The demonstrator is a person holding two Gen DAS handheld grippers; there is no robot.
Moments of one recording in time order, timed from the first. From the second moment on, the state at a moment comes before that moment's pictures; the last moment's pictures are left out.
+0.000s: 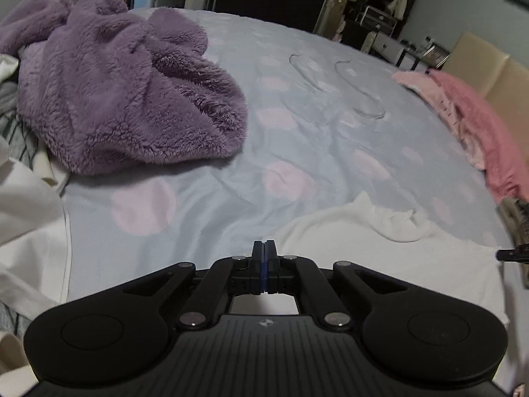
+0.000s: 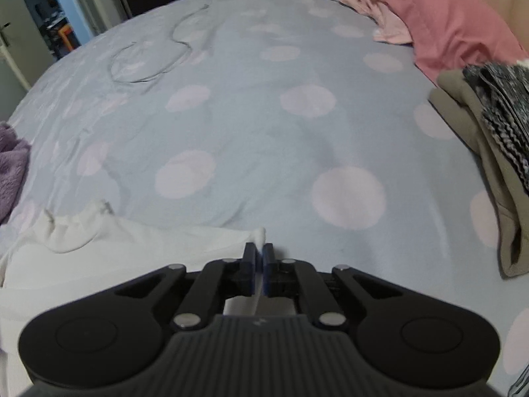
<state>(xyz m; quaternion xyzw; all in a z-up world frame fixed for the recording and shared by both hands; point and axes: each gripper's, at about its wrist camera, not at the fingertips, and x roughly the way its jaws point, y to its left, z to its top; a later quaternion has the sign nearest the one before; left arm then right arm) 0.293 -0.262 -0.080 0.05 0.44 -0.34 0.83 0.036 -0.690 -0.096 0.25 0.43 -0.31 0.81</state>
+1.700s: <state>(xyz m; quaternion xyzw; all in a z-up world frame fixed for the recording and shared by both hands) 0.270 -0.270 -0.025 0.00 0.40 -0.37 0.84 0.006 -0.675 -0.111 0.30 0.44 -0.29 0.80</state>
